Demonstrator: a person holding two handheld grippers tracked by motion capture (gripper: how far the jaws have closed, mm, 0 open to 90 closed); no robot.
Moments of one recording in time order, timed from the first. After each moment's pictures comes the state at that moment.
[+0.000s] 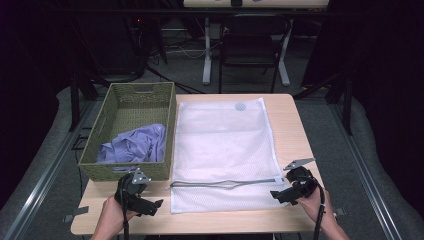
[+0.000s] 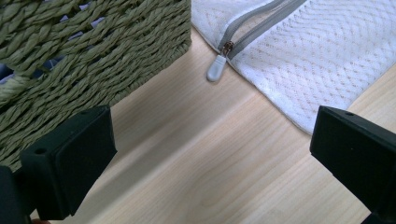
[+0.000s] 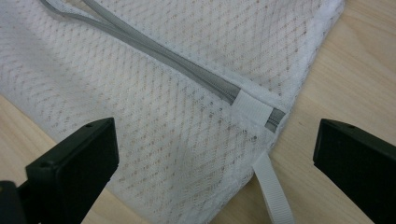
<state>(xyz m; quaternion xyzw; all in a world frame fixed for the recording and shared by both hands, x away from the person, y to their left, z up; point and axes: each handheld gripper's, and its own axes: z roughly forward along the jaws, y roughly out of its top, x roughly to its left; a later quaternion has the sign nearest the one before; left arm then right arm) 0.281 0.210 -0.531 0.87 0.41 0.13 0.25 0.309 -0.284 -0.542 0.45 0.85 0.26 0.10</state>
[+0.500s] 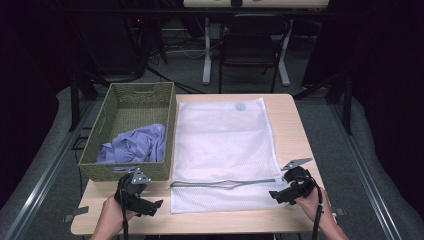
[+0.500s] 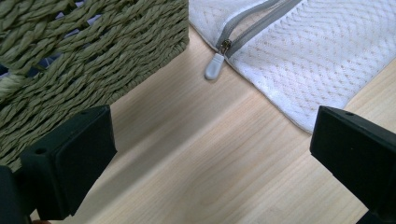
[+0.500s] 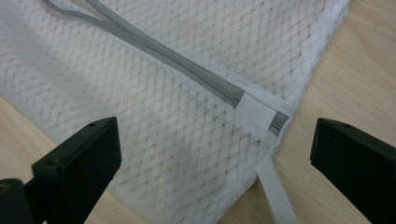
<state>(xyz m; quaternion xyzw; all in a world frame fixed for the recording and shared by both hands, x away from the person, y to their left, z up) 0.281 0.211 -0.531 0.87 0.40 0.12 0.25 0.310 -0.277 -0.541 0.44 0.86 0.25 0.11</state>
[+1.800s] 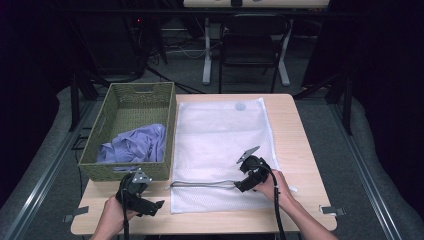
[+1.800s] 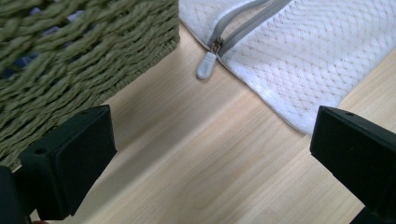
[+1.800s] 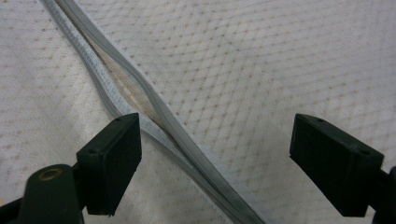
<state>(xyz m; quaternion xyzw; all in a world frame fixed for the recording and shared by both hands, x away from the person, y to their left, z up) 0.284 0.210 -0.535 0.88 0.40 0.10 0.25 0.361 -0.165 -0.552 0.33 0.91 0.22 0.10</state>
